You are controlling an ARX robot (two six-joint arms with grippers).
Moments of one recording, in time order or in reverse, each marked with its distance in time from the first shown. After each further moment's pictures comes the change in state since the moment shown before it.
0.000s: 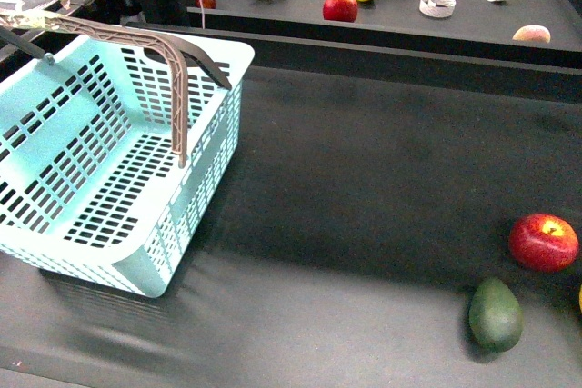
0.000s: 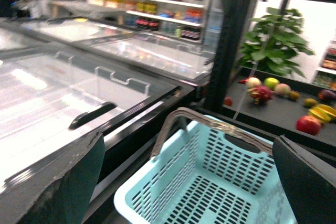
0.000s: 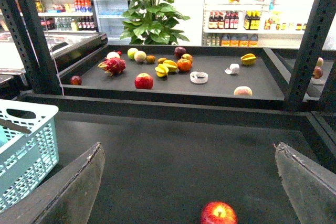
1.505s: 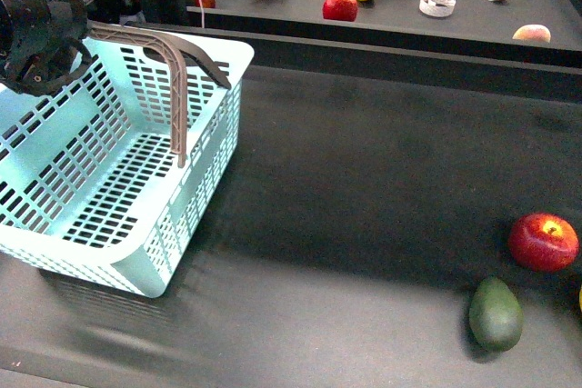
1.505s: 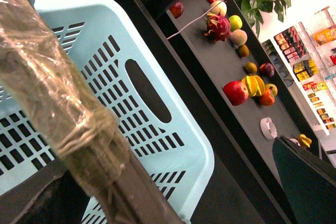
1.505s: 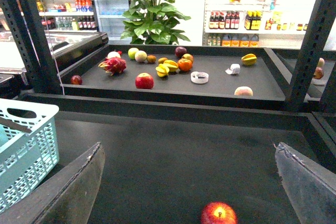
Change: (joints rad) left arm 0.016 1.806 0.990 0.409 0.259 -0.832; right arm 0.000 0.000 0.000 0.000 0.000 0.000
